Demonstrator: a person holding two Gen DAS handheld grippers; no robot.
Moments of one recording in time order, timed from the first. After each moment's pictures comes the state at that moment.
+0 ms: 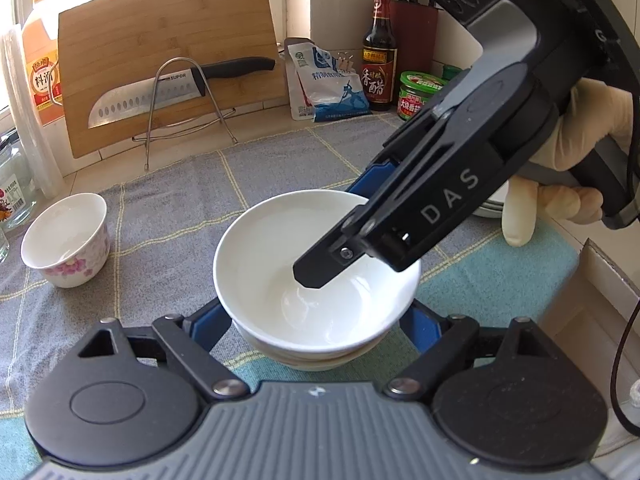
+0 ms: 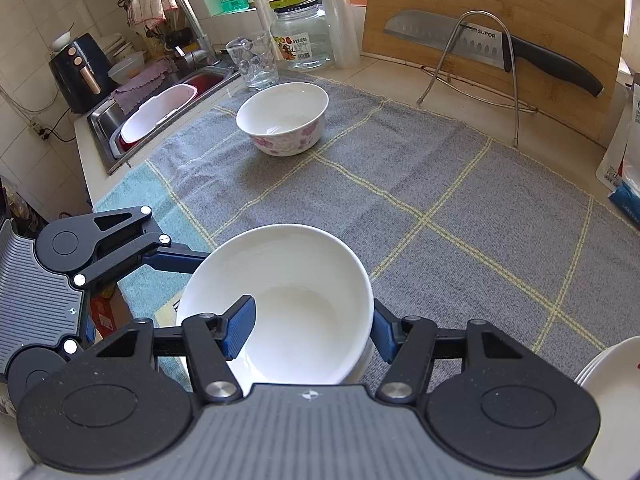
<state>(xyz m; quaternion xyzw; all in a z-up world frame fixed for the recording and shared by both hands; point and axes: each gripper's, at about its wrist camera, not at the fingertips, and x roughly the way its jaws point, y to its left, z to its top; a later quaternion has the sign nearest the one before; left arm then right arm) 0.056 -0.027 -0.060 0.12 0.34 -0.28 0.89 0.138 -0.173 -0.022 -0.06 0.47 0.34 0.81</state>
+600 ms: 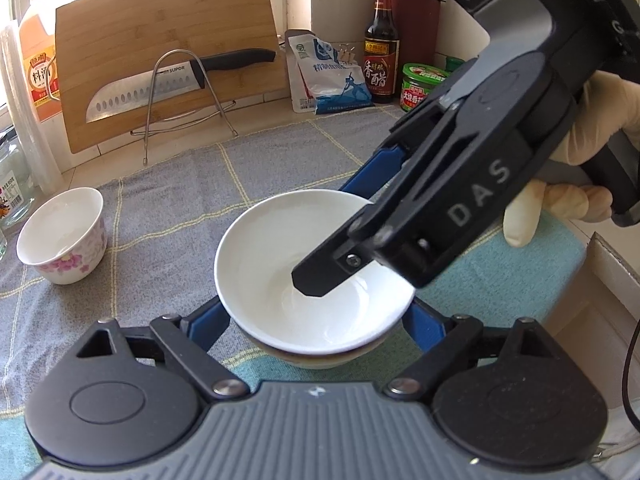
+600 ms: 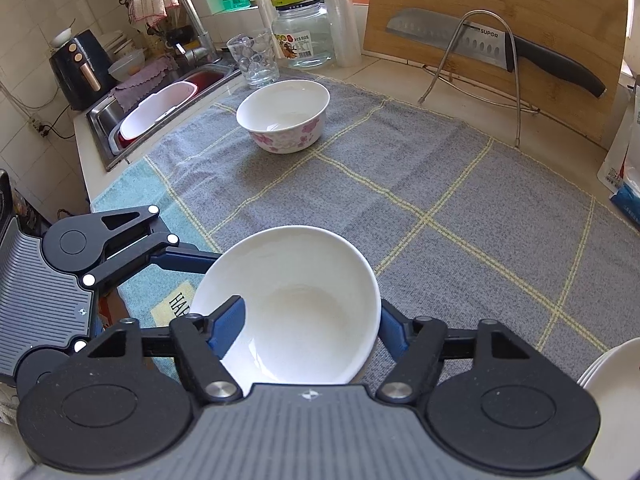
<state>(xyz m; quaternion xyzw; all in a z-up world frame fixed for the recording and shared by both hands) 0.061 -0.030 -0.066 0.12 0.35 -0.28 0.89 0.136 -0.171 -0.023 -0.06 0.46 0.35 0.82</state>
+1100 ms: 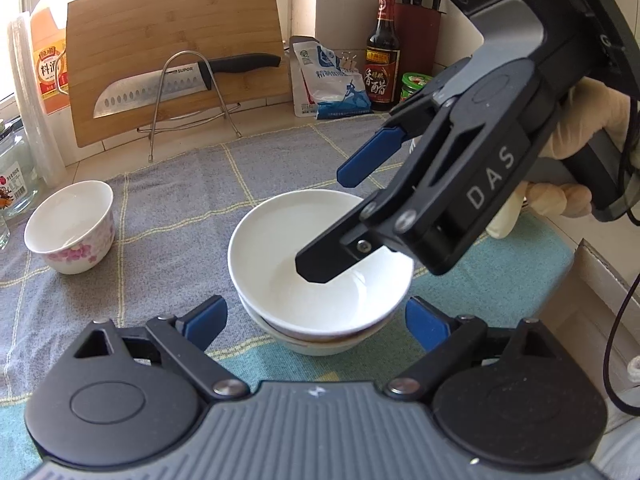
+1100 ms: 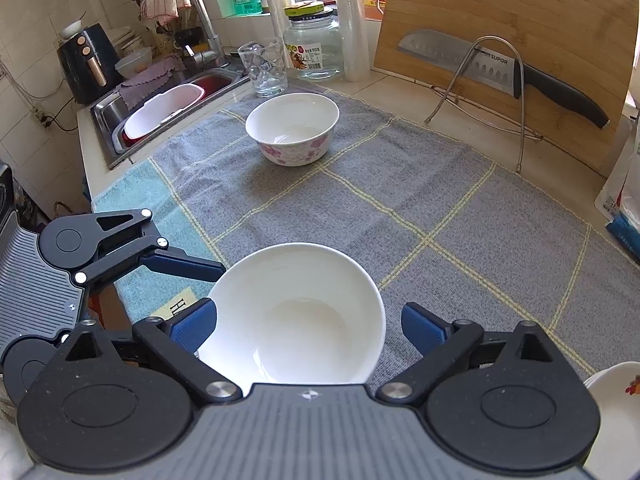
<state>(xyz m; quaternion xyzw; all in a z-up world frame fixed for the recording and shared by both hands) 0.050 -0.014 -0.059 0.10 0.35 -0.28 0.89 0.136 -0.161 -0.015 -0.09 0.44 0.35 0.82</state>
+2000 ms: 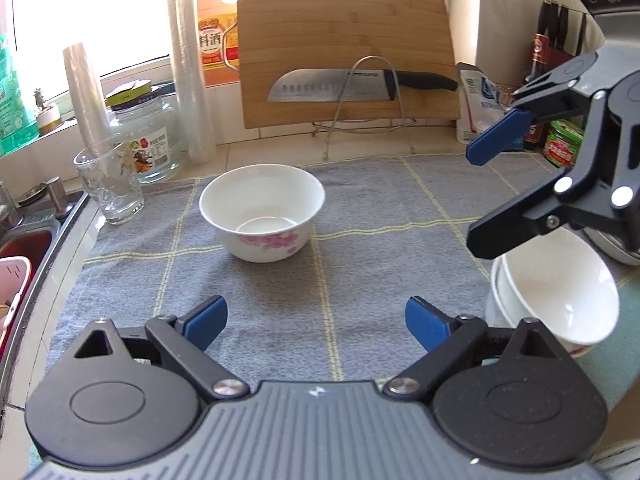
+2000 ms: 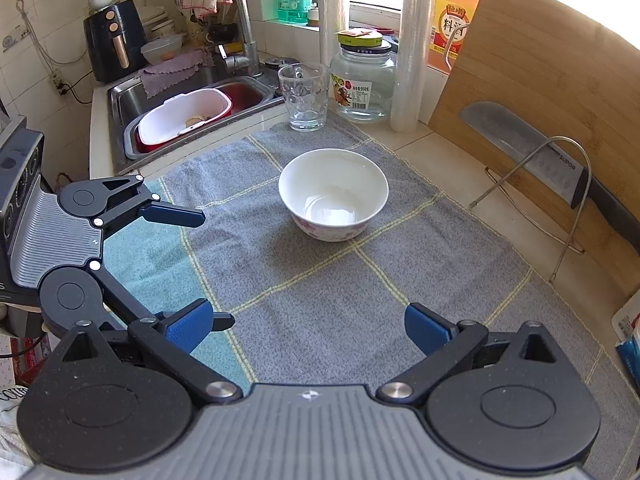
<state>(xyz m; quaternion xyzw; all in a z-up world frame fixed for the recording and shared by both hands) 0.105 0.096 -0.066 0.06 0.33 -0.12 0.93 0.181 -0.078 0.012 -0.16 0.40 0.38 0.81</state>
